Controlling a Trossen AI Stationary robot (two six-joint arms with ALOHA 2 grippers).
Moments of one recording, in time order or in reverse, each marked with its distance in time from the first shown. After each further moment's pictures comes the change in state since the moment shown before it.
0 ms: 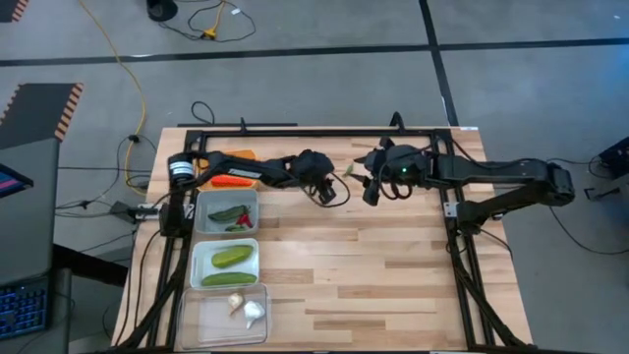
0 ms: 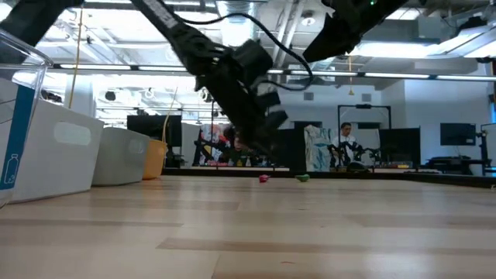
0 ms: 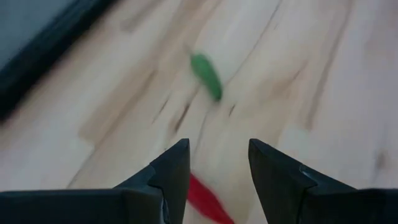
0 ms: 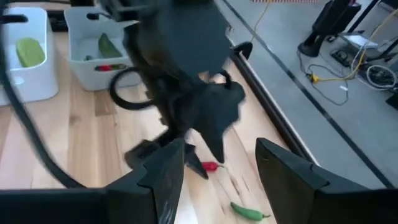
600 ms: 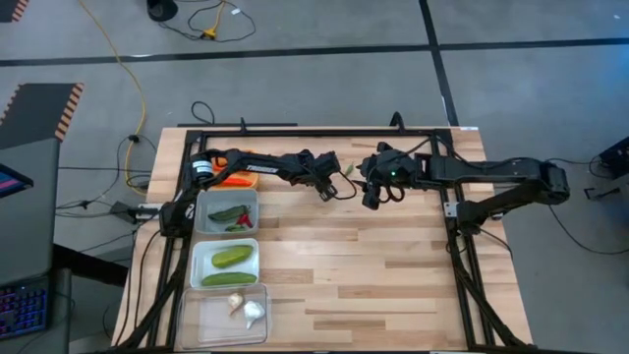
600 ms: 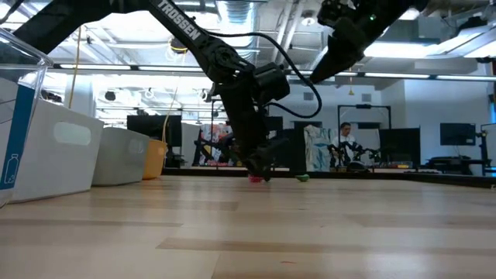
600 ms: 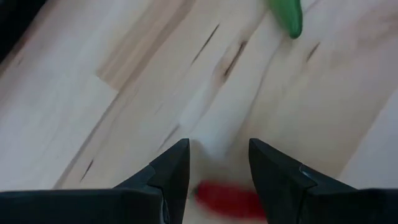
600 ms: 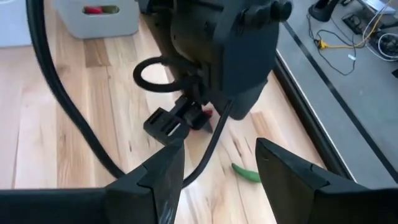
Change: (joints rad) left arm 0.021 0.180 0.259 -0.397 -0.102 -0.087; right arm -0.002 0.055 -0.001 -0.116 -0.003 0.000
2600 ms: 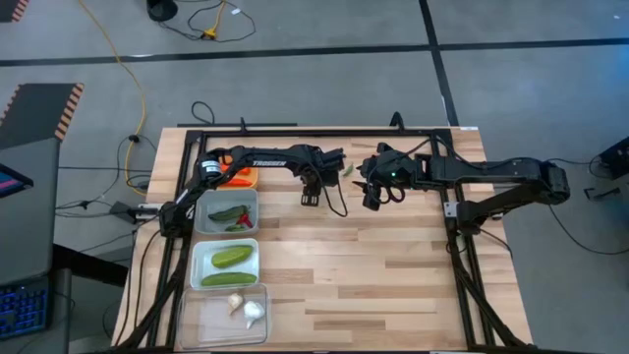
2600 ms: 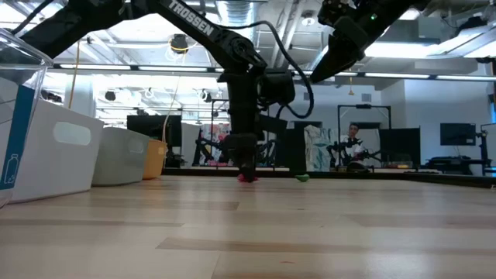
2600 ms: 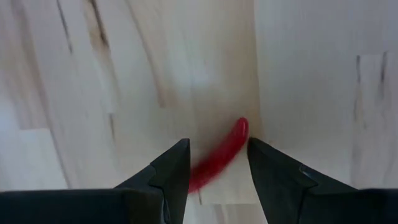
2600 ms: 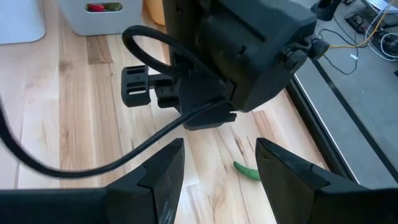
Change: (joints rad) left arm 0.017 0.079 0.248 -0.462 0.178 0.646; right arm 0.003 0.000 0.000 -0.007 -0.001 0.000
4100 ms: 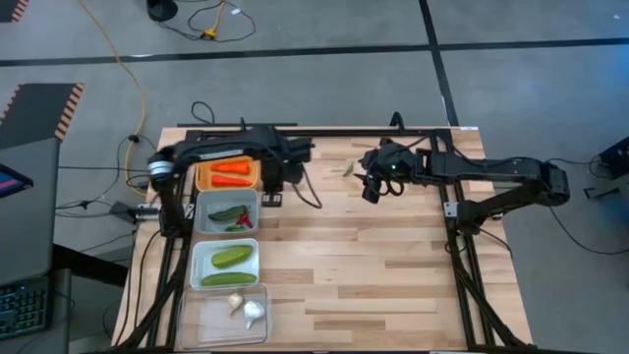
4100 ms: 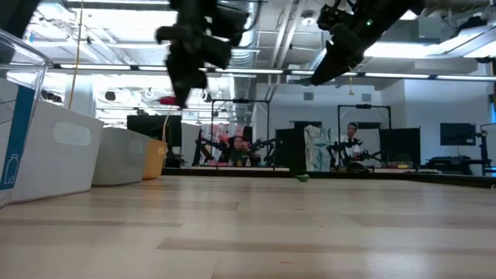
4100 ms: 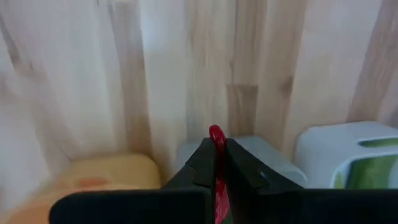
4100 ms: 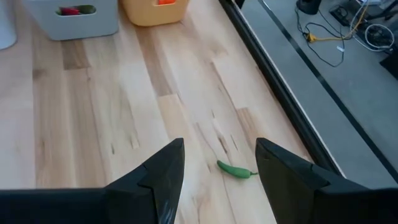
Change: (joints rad) left arm -0.005 -0.397 -0.082 -0.548 0.216 -0.154; right arm -0.063 0.000 0.000 0.009 0.001 0.000
